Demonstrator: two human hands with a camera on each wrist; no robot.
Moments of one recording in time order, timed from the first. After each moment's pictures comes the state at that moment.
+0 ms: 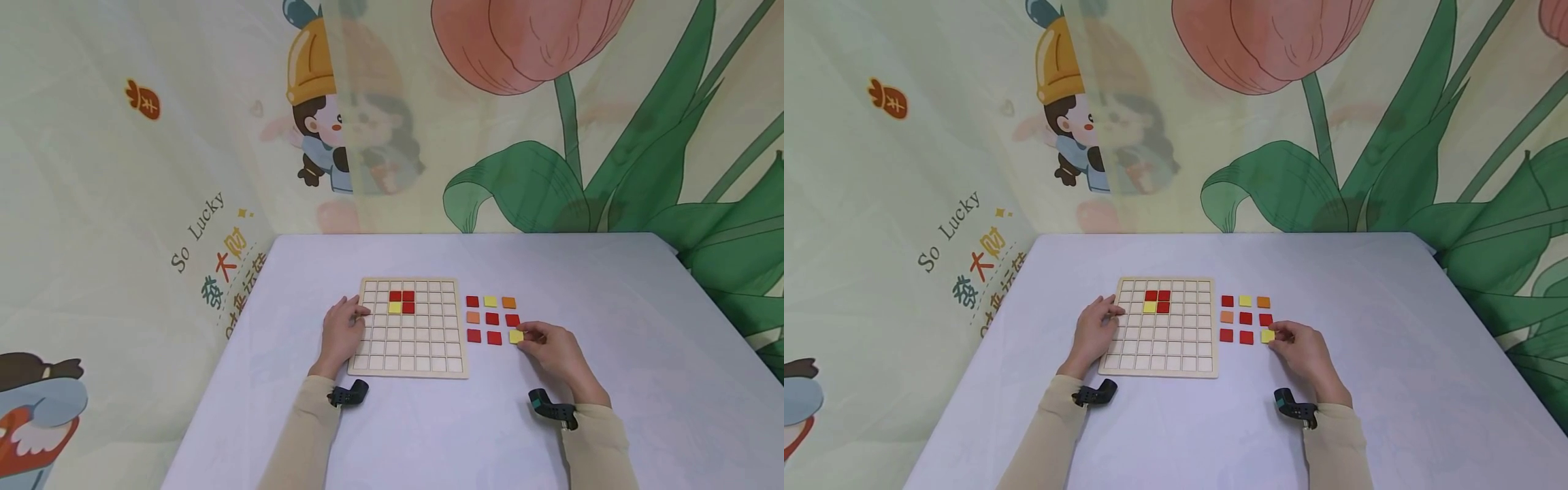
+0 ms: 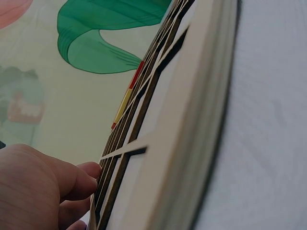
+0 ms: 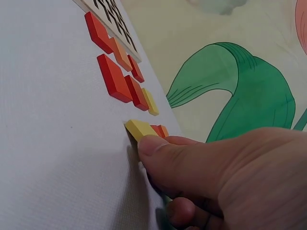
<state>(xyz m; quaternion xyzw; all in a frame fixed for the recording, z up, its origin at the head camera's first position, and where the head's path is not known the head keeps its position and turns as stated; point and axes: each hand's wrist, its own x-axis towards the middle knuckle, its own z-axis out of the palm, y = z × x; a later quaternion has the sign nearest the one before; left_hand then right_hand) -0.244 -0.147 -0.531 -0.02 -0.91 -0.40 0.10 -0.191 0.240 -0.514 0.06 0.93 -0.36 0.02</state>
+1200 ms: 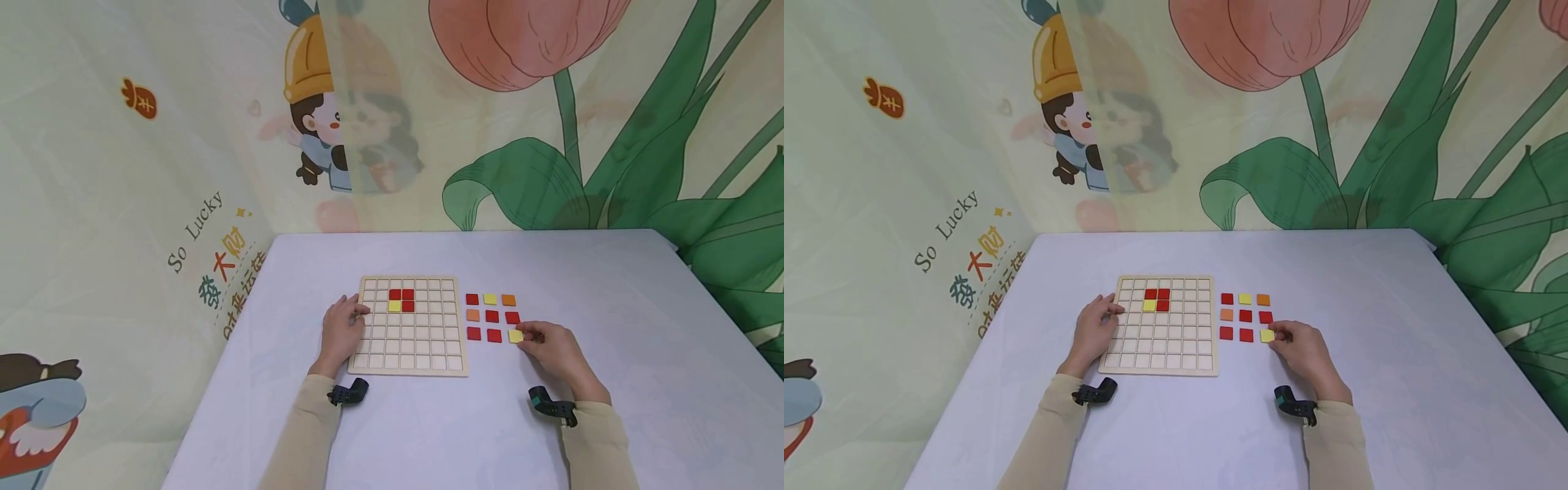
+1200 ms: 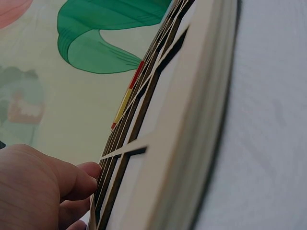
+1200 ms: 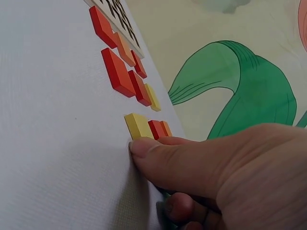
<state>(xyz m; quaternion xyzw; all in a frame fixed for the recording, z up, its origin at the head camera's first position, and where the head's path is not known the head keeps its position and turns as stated) -0.245 -0.147 -0.534 -0.02 -0.91 -0.39 0.09 -0.189 0.238 -0.514 0.05 0.94 -0.35 0.03</state>
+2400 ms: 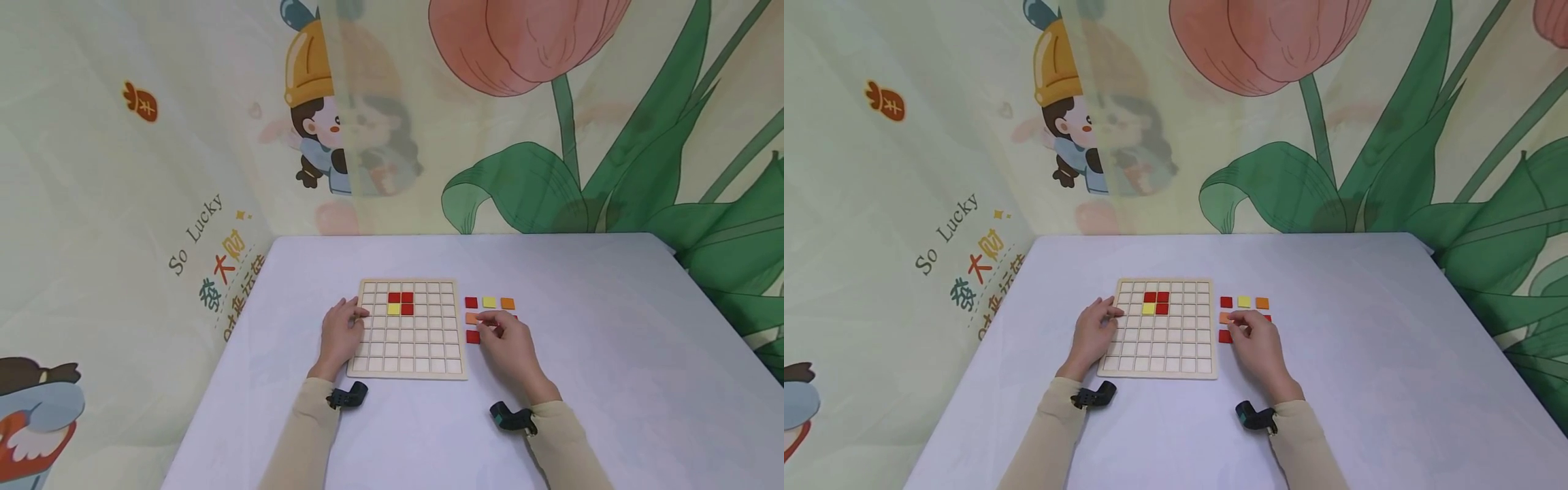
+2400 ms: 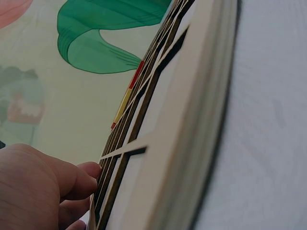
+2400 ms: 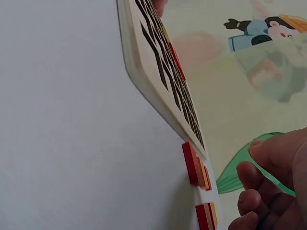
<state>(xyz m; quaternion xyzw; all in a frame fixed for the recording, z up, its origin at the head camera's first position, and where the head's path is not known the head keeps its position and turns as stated) -0.242 -0.146 -0.529 -0.02 -0.91 -0.40 0.09 -0.199 0.169 -0.514 0.00 0.90 -0.42 -0.11</state>
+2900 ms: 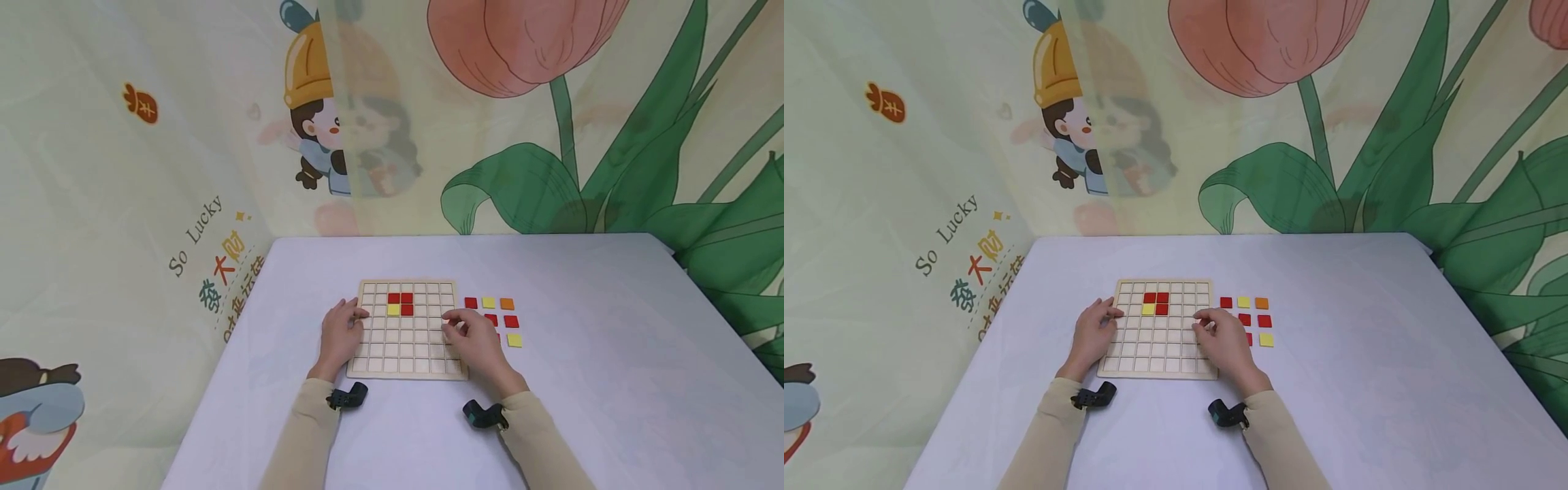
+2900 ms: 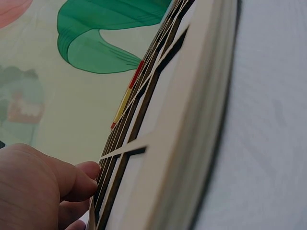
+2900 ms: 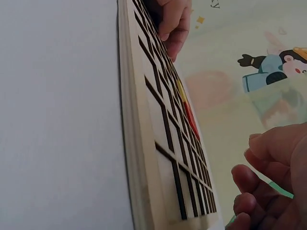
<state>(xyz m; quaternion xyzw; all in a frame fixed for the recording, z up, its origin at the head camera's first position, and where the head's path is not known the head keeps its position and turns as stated) -0.241 -0.146 -0.528 -0.02 -0.91 -0.40 0.10 -0.208 0.123 -0.509 -0.05 0.89 -0.45 -0.08</state>
